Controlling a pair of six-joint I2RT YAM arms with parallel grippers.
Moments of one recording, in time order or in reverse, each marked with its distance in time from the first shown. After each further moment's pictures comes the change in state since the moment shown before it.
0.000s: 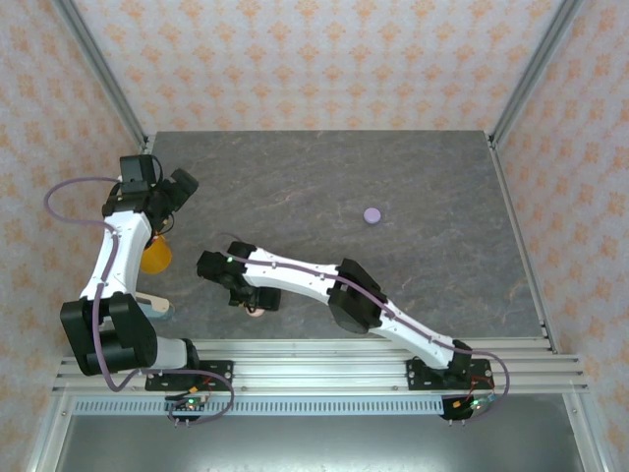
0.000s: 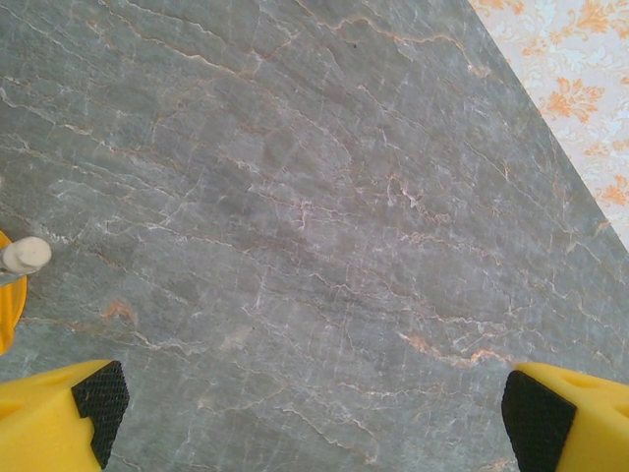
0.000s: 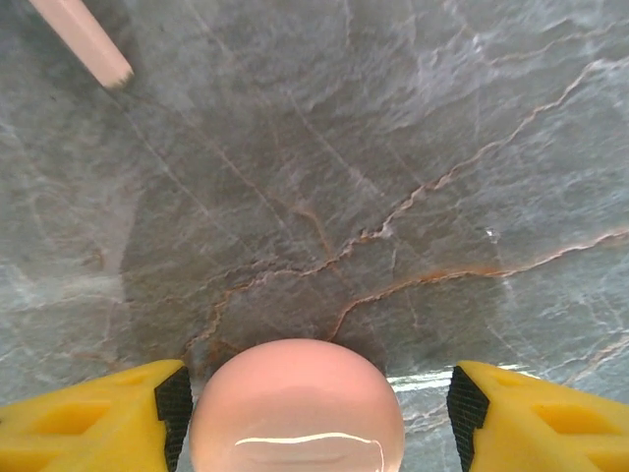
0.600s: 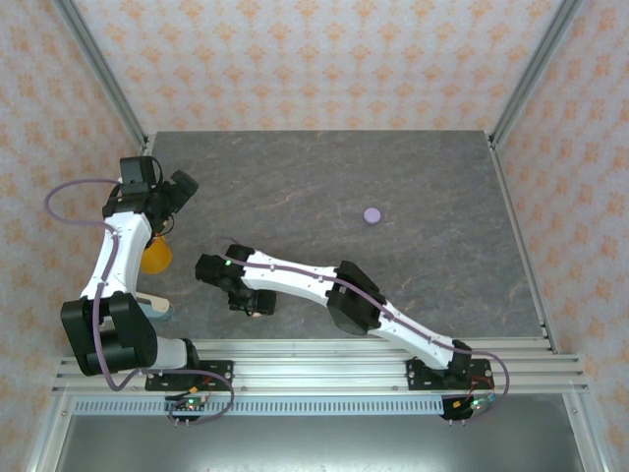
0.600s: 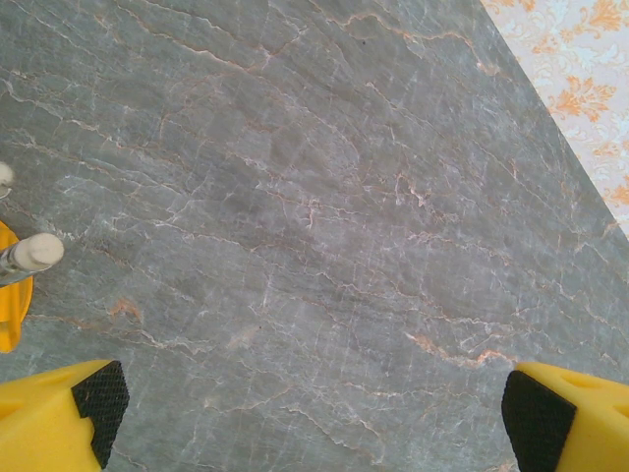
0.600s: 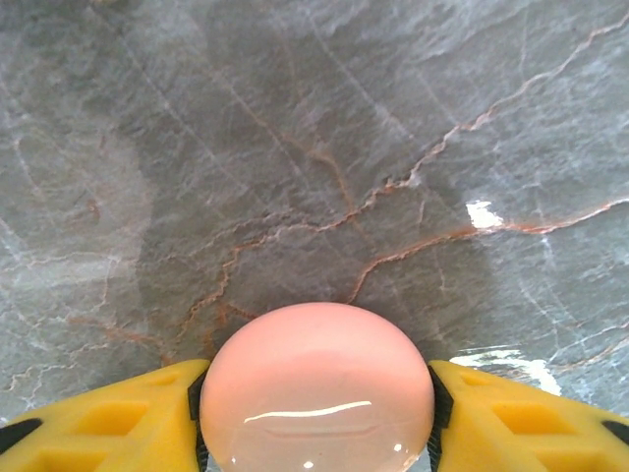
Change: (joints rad) left arm 0.003 0.000 -0.013 0.005 0.001 0.000; right arm 0.011 0.005 0.006 0.002 -0.032 0.015
